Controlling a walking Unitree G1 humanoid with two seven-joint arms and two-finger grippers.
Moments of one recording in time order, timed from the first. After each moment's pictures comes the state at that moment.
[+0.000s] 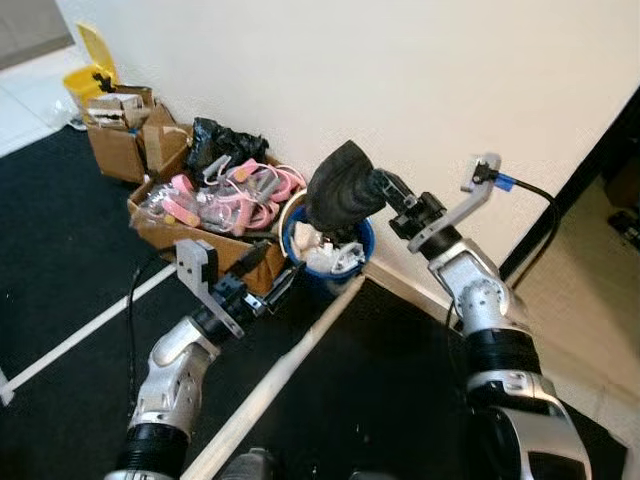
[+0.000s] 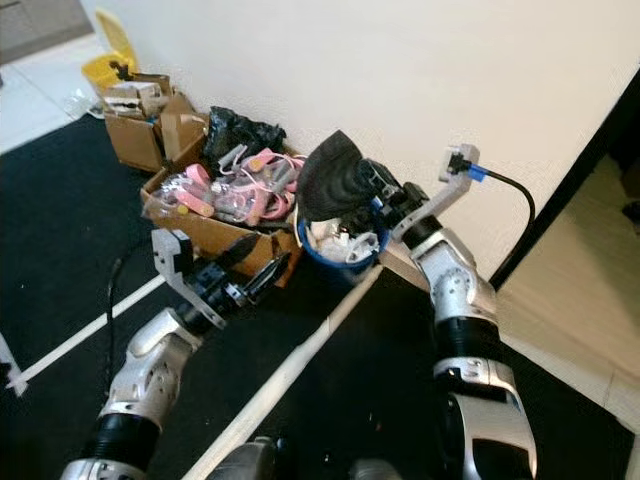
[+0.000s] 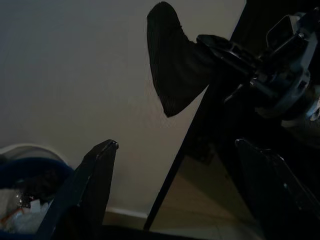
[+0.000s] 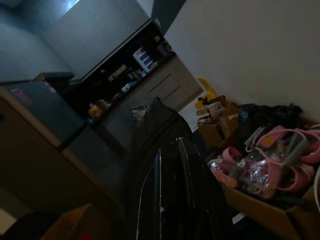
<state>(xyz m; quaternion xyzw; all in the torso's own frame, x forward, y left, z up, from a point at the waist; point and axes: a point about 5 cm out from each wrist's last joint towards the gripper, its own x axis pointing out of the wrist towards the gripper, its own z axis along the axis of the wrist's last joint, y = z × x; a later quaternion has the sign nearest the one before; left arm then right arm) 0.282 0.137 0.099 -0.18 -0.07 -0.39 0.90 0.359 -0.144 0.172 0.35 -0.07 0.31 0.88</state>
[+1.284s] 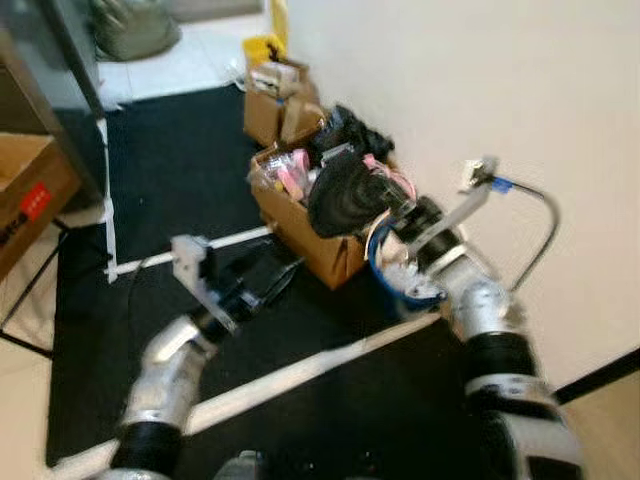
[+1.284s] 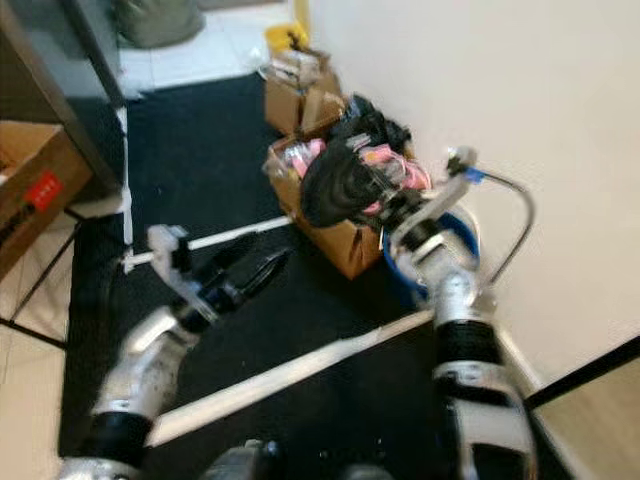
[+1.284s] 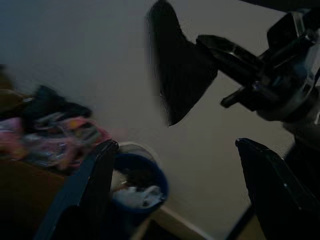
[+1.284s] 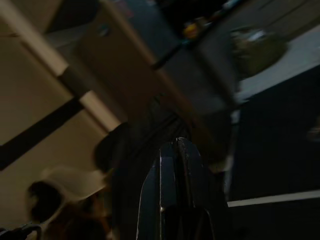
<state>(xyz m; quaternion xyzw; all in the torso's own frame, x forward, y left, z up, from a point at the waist) 0.282 0.137 0.098 -0.18 -0.06 -0.39 0.90 0.356 -0.140 0.168 0.33 -0.06 0.32 0.88</state>
